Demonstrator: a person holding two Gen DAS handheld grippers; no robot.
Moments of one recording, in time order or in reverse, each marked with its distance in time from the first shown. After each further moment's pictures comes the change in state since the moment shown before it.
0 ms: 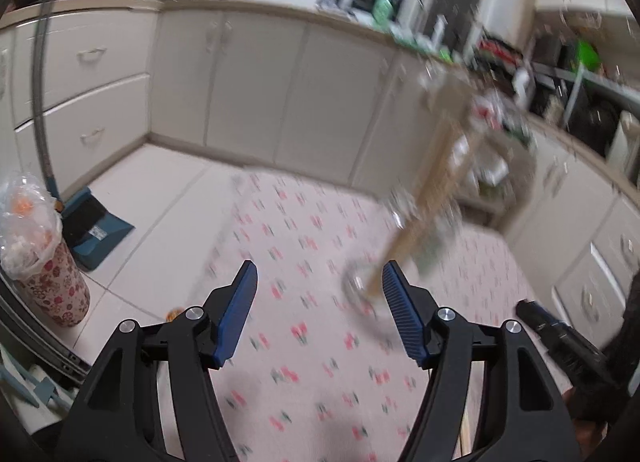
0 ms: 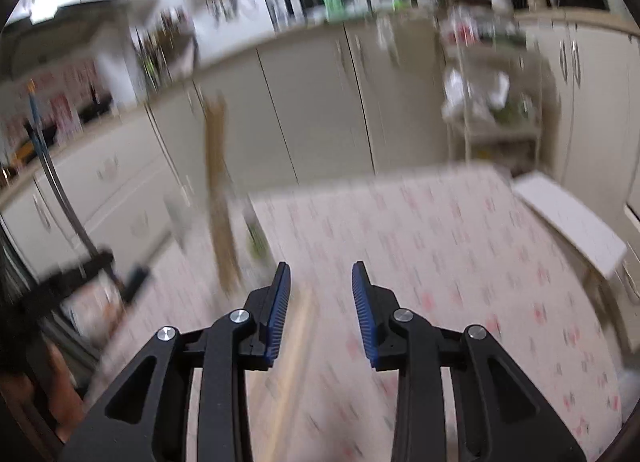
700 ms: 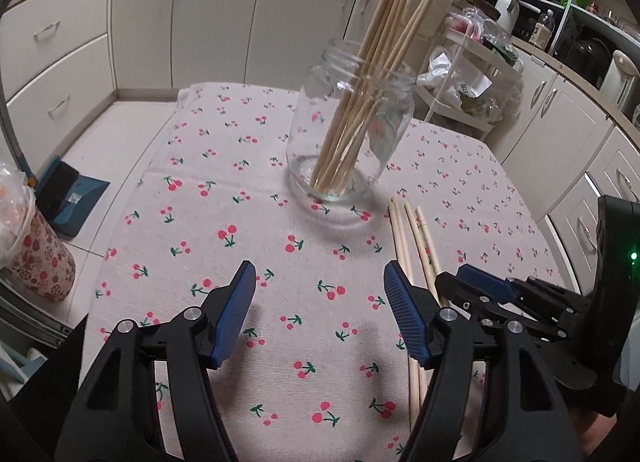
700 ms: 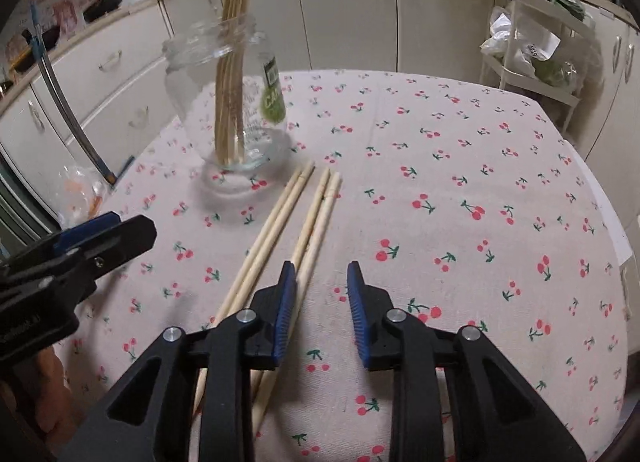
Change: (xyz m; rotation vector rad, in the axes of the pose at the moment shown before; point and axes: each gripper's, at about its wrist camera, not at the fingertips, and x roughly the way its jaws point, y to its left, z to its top) left arm 0.033 -0.039 -0.041 0.074 0.243 -0.035; right arm 0.048 0.030 -0.015 -0.188 0.256 -0.025
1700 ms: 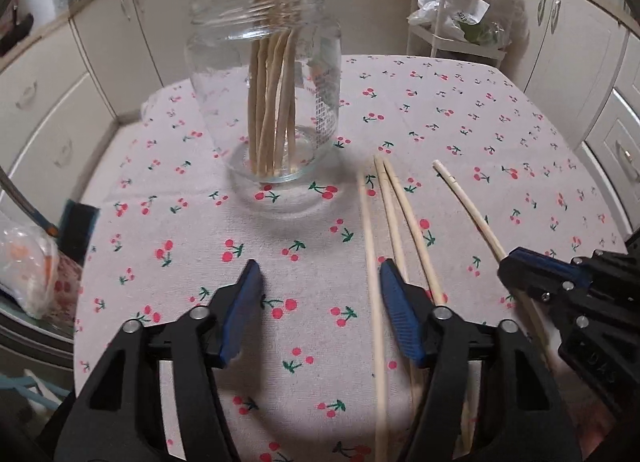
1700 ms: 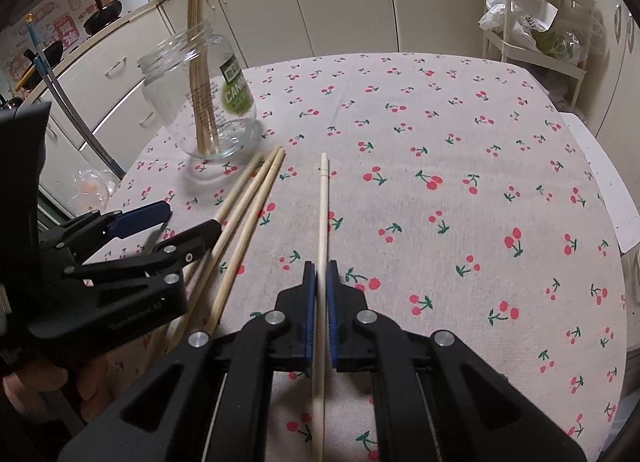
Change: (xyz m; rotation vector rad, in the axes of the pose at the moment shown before) left arm 0.051 -0.064 -0.001 0.218 0.116 0.188; right arm -0.013 -0.049 -0.011 0.075 0.033 0.117
